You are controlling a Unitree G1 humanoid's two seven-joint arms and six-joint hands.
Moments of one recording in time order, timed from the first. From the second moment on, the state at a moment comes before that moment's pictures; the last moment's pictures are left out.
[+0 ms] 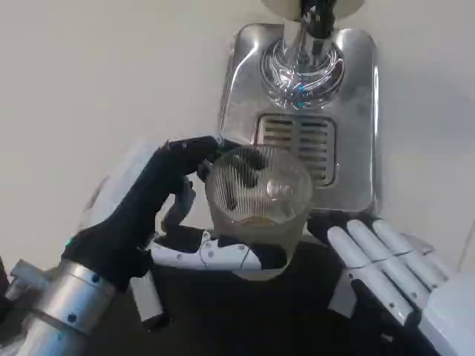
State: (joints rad) left arm -0.02 0.34 -0.01 -0.42 0.23 -0.15 -0.24; right arm 0.75 -0.15 -0.26 -1.03 -0.70 -0.55 0.36
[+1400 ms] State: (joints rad) left arm -0.36 0.22 -0.08 0.03 0.33 -0.20 -0.06; right arm 0.79 -0.03 -0.23 -1.03 -0.72 -0.54 0.38
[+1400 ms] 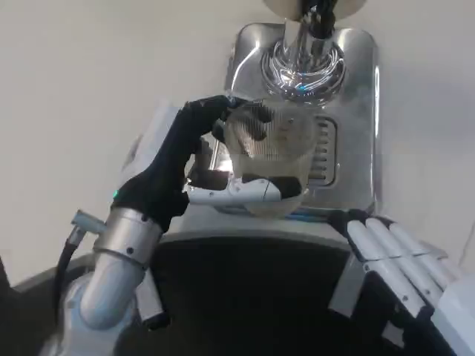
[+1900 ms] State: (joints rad) left arm -0.53 0.19 -0.11 0.35 0.36 -0.31 0.03; right arm 0.83 0.01 -0.26 -1.03 -0.71 -0.59 0.38
